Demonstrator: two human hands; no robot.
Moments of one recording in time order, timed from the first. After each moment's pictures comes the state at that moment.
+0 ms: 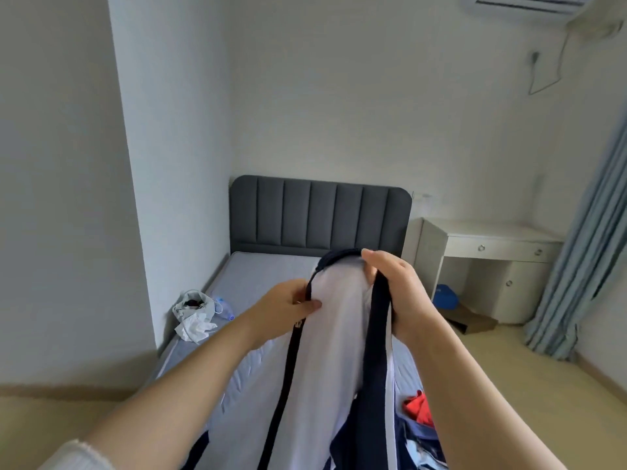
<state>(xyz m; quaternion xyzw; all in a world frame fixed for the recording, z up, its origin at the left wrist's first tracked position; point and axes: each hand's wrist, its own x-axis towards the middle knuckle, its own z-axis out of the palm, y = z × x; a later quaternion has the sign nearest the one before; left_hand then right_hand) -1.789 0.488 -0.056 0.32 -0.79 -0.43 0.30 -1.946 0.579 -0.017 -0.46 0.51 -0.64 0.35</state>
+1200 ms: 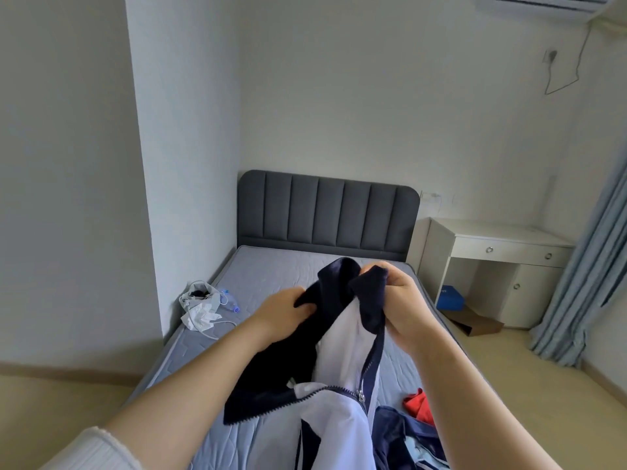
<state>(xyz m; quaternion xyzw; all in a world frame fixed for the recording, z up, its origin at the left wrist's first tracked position) -1.793 0.484 -0.082 0.42 -0.81 -0.32 0.24 -1.945 0.580 -0.038 -0.46 0.53 -0.62 0.35</state>
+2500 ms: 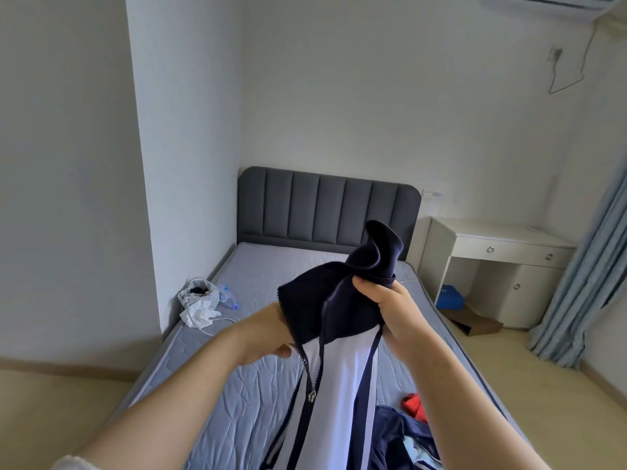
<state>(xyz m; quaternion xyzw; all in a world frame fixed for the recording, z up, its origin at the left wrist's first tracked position) -1.772 0.492 -0.091 0.34 -0.77 -0.52 0.17 -1.951 0.568 -0.060 -0.40 0.47 -0.65 0.45</state>
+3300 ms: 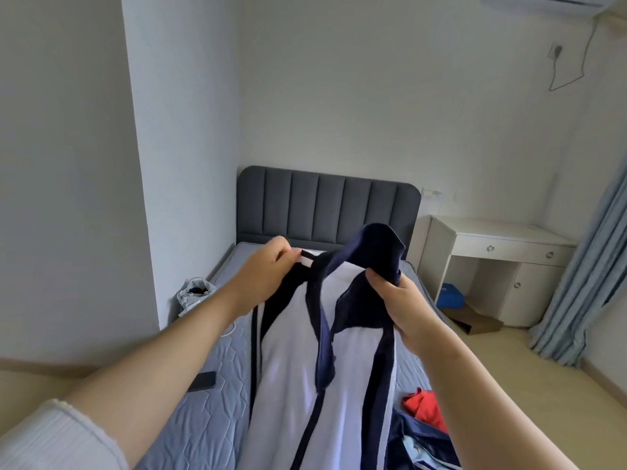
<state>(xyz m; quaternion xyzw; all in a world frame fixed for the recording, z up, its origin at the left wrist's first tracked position) -1.785 0.465 -0.044 0.35 -0.78 -0.30 0.42 -1.966 0.565 -0.050 -0.41 0.57 -0.61 0.36</state>
